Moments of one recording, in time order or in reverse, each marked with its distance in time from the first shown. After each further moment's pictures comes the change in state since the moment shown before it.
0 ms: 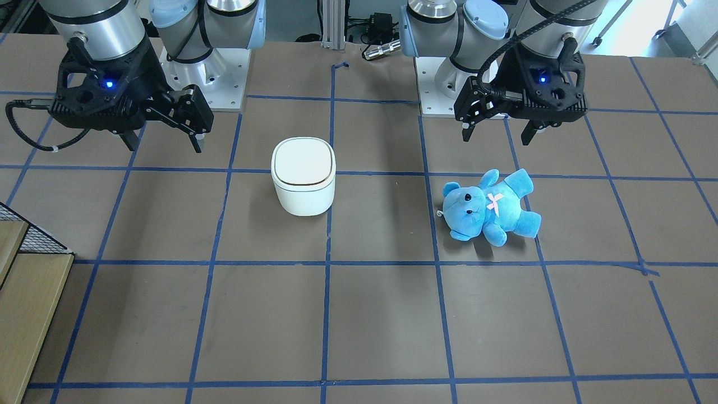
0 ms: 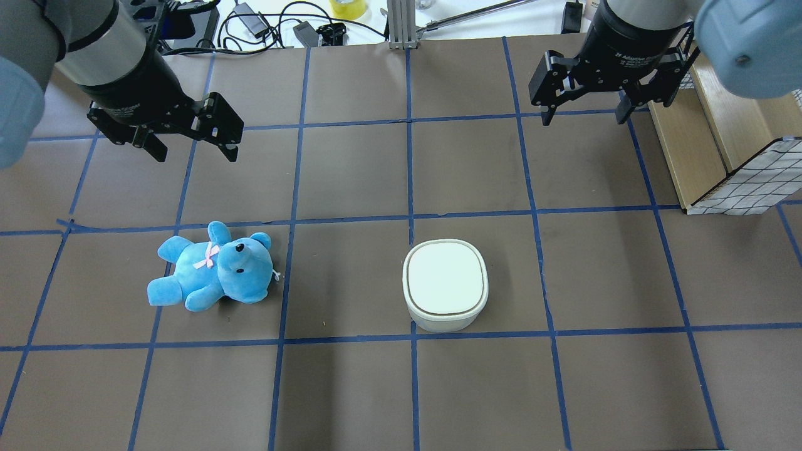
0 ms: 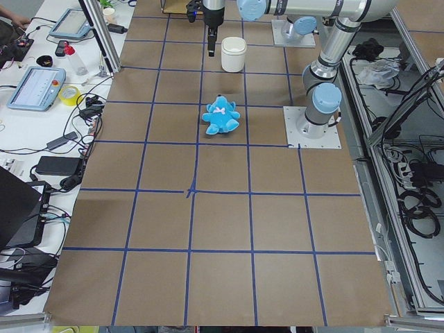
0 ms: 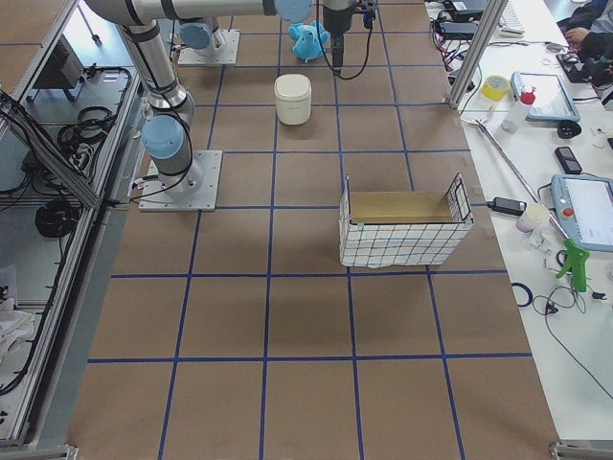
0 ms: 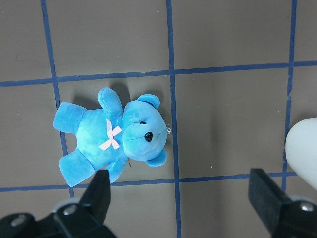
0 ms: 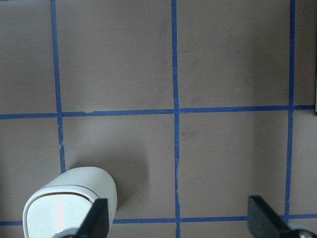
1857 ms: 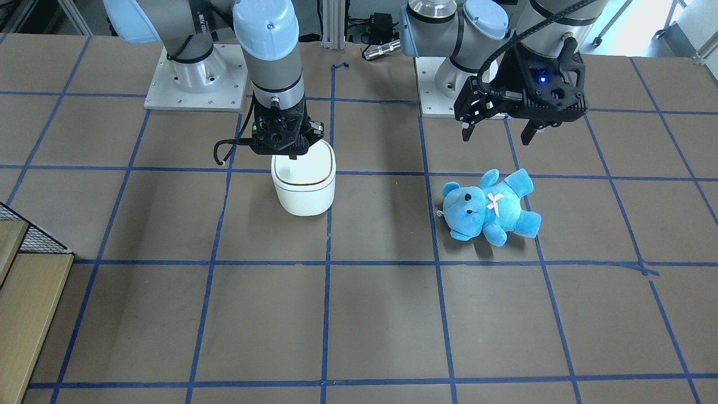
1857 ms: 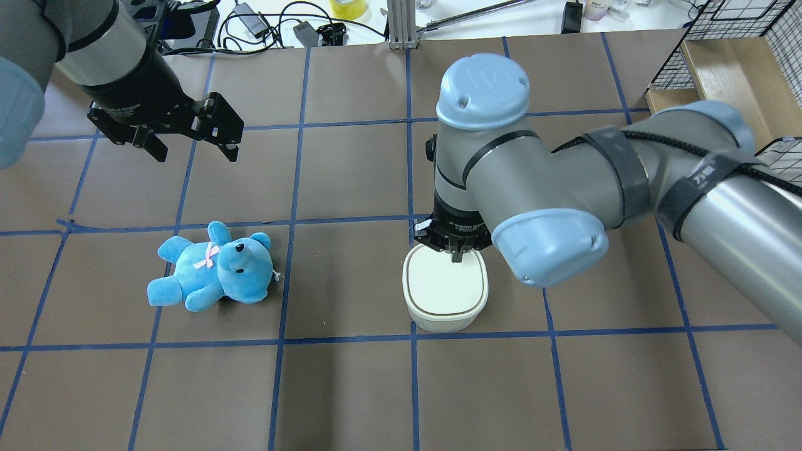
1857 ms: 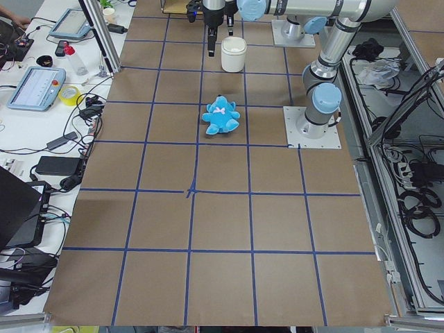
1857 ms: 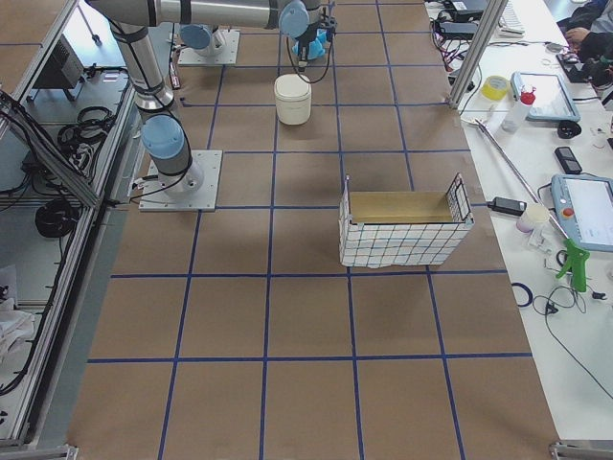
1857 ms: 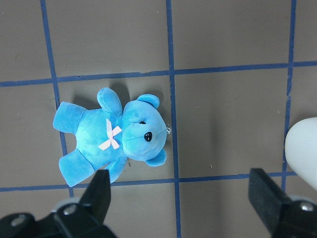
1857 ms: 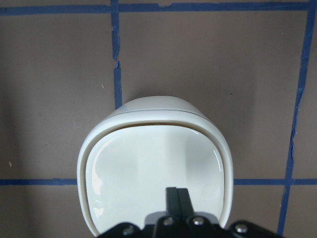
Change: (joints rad) left arm 0.000 0.000 0.000 0.000 0.000 0.000; right arm 0.332 0.045 0.365 -0.276 0.037 0.308
